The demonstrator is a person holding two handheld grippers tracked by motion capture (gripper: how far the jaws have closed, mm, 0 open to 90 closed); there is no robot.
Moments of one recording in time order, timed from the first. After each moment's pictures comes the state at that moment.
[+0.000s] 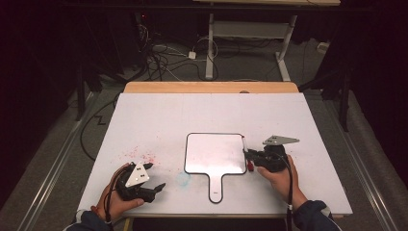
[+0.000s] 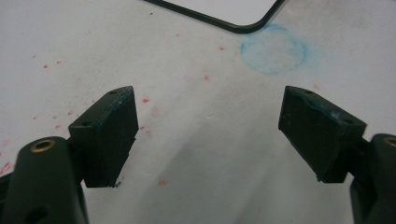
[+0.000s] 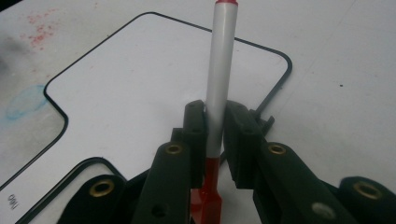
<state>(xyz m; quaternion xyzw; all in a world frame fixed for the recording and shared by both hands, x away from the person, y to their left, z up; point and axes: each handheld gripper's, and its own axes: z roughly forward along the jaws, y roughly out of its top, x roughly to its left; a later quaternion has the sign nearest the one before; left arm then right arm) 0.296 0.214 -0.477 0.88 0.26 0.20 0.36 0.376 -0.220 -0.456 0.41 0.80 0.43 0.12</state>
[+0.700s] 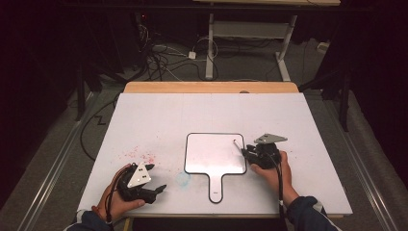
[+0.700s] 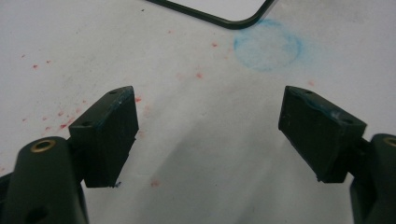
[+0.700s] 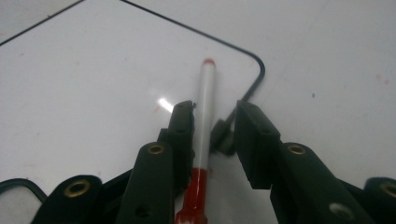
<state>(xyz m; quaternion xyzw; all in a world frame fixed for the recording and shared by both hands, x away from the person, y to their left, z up) 0.296 0.211 -0.478 0.88 0.25 0.19 0.35 0.390 -0.204 -0.467 0.41 0.81 0.38 0.19</state>
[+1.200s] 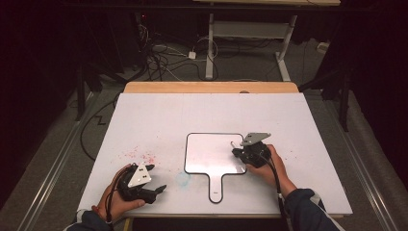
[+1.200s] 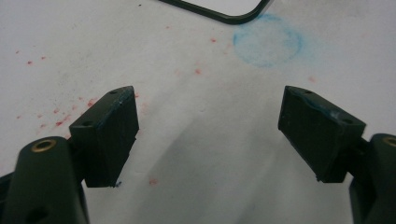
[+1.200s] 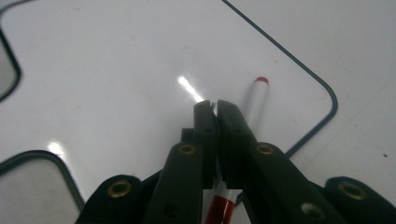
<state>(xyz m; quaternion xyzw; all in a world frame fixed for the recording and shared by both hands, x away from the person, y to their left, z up) 0.296 0.211 -0.479 0.88 0.25 0.19 0.34 0.403 -0.179 -0.467 0.28 0.88 0.34 0.17</state>
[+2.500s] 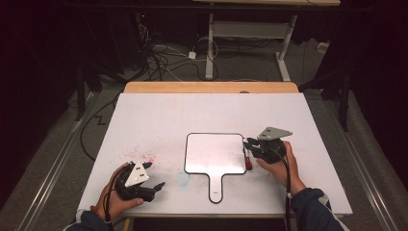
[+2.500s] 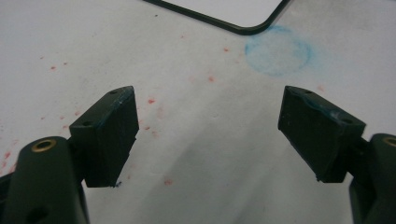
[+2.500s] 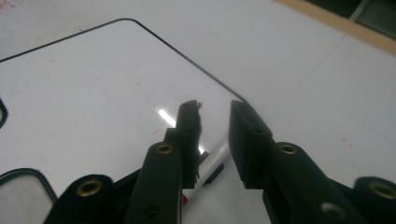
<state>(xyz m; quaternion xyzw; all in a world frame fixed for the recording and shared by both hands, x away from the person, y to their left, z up) 0.296 0.216 -0.474 0.87 0.26 0.21 0.36 0.396 -0.215 -0.441 0.32 0.83 0.40 0.22</state>
